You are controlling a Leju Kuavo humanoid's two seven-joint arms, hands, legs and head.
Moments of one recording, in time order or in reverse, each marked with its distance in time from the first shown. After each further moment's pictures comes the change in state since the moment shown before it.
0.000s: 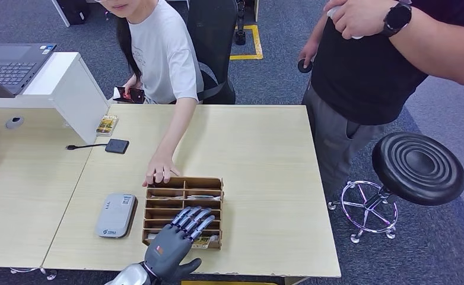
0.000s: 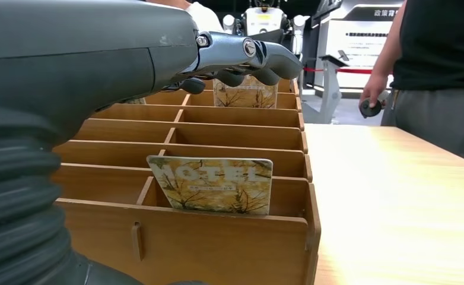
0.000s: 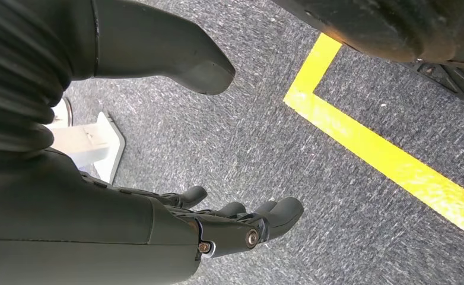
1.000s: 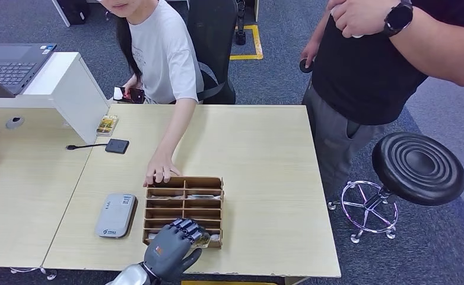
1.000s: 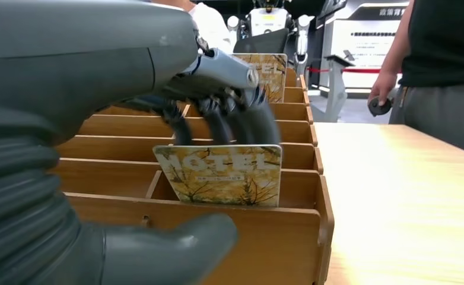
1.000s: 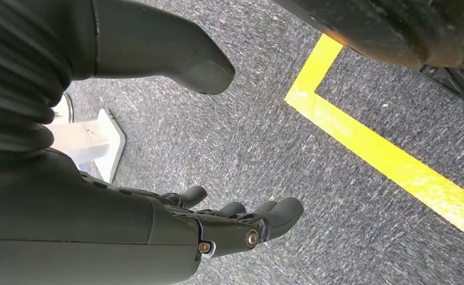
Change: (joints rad) left arm 0.000 0.000 0.000 0.016 0.001 0.012 0.011; right arm 0.000 0.000 0.018 0.000 -0.005 0.000 0.001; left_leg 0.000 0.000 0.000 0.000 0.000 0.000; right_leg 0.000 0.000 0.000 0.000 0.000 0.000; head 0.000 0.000
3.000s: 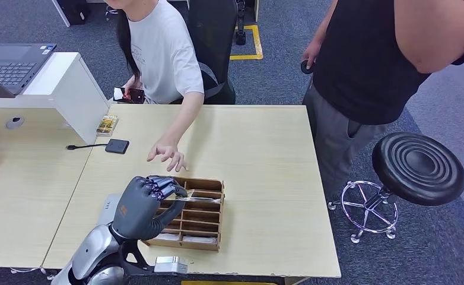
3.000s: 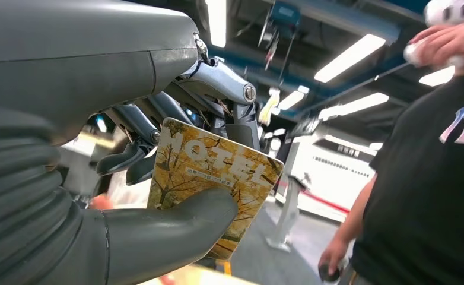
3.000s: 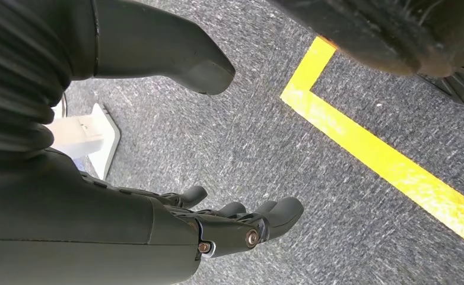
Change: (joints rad) left arm -0.118 0.052 0.133 -0.297 0.181 0.028 -0.161; right arm 0.000 0.000 0.026 0.000 -0.010 -0.004 -0.022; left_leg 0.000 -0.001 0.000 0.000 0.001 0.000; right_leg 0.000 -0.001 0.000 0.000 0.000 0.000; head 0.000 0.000
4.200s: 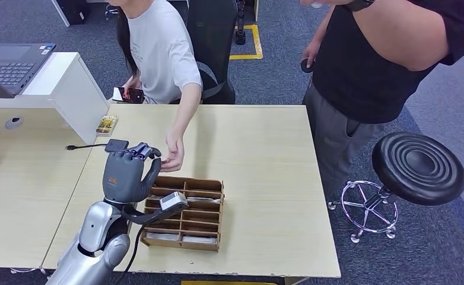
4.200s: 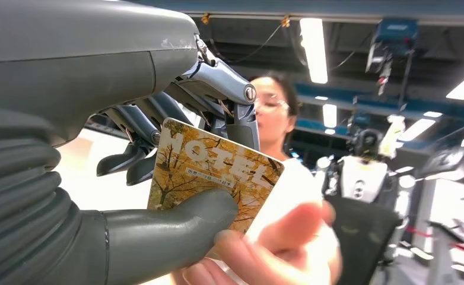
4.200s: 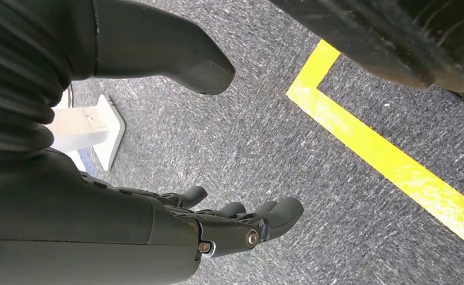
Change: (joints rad) left arm -0.106 -0.117 0.172 0.271 -0.222 0.121 0.214; right arm -0.002 0.000 0.029 -0.002 0.013 0.000 0.020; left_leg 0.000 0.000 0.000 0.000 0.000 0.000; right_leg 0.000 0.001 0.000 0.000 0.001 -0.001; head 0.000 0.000
